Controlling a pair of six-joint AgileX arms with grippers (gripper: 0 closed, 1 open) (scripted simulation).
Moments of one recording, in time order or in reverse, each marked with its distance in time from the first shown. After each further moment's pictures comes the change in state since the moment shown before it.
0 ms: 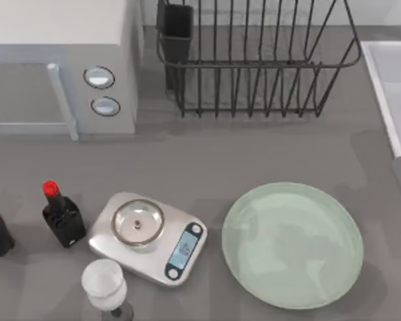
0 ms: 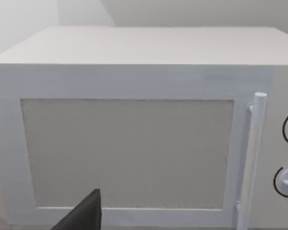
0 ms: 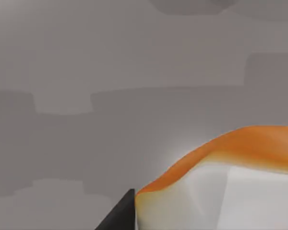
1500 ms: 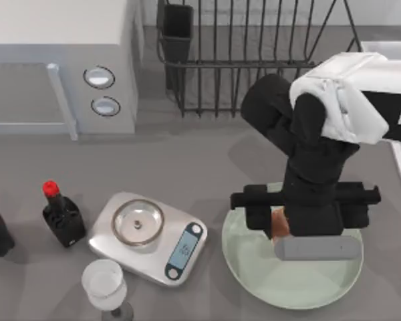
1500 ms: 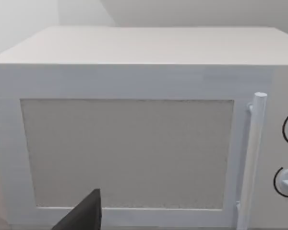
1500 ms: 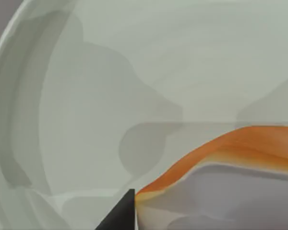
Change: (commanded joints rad) left arm 0.000 0.000 0.000 0.000 0.000 0.000; right arm 0.482 0.399 0.252 0.159 0.003 -1.024
